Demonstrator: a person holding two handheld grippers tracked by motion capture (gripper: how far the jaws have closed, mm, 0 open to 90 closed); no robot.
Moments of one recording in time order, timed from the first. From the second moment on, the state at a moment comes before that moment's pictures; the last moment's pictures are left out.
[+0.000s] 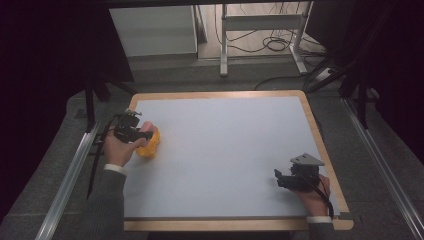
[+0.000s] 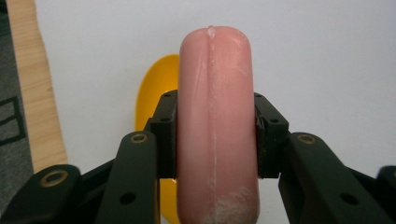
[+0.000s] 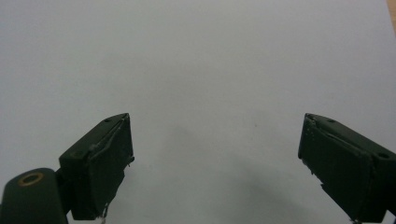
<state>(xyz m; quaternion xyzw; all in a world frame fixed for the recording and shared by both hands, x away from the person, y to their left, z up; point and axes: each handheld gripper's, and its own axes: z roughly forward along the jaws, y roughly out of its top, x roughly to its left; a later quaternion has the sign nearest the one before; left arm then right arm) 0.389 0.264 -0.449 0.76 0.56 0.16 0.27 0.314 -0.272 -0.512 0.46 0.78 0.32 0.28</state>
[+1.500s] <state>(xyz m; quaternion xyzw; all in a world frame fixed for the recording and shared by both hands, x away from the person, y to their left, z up) 0.367 0.261 -0.458 0.77 0.54 0.19 0.29 0.316 -0.270 -0.512 0.46 0.78 0.32 0.27</state>
